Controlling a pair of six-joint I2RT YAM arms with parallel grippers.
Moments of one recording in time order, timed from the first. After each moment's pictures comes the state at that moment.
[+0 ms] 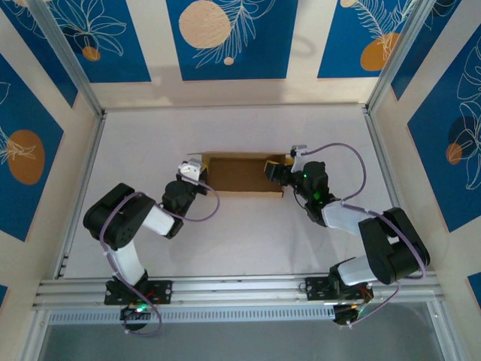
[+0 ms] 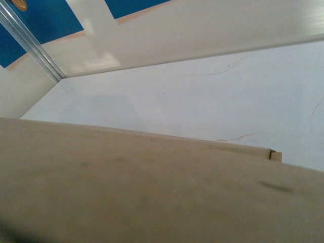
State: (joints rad) left arm -0.53 1.78 0.42 1.31 -0.16 0.00; right arm 0.38 1.40 0.50 0.64 -0.15 0.35
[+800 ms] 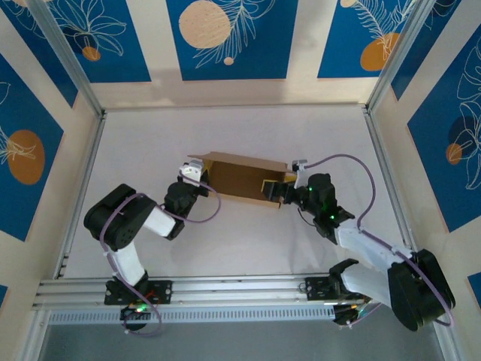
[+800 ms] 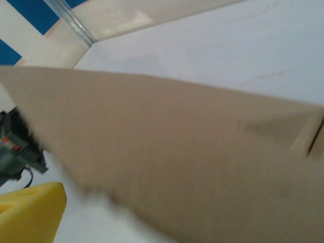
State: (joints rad) left arm -0.55 1.78 0.42 1.28 -0.20 -0.02; right arm 0.45 1.04 0.40 0.27 -0.23 0.45
